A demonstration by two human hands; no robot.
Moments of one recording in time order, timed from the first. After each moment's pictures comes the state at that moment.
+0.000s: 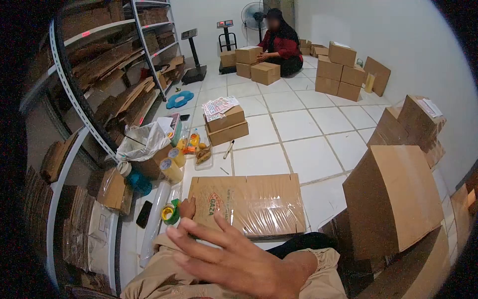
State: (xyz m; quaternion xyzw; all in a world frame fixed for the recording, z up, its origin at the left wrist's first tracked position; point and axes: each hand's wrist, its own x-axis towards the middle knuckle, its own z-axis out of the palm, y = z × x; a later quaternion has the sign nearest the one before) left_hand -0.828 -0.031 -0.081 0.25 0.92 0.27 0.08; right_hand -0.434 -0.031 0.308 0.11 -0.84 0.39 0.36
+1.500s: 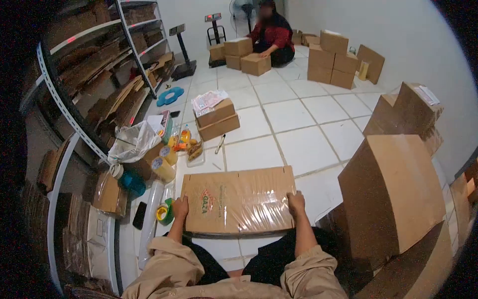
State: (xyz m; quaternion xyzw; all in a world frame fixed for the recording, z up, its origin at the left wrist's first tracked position) left_hand -0.817 -0.034 -0.065 0.25 0.94 0.22 0.06; right_hand -0.402 0.190 -0.098 -0.65 -0.57 0.44 0.26
